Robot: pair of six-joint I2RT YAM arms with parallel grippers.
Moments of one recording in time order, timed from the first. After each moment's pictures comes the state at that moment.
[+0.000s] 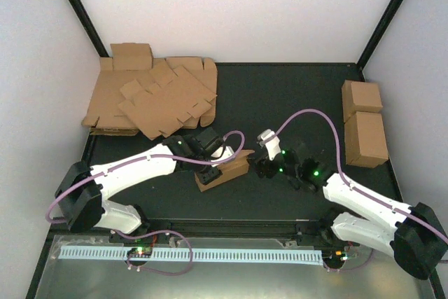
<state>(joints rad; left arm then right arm) -0.90 1.37 0.96 -0.78 0.01 0.13 0.73 1.00 0.53 -0.15 -0.09 0.07</state>
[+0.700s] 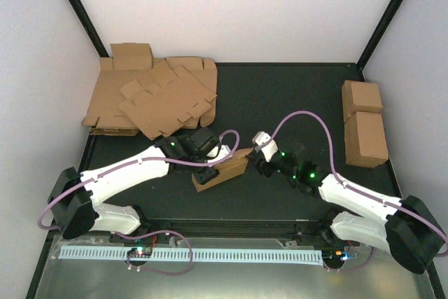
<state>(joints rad) -0.89 1.31 0.95 -0.79 0.02 0.14 0.73 1.07 0.44 0.13 -0.10 -0.16</state>
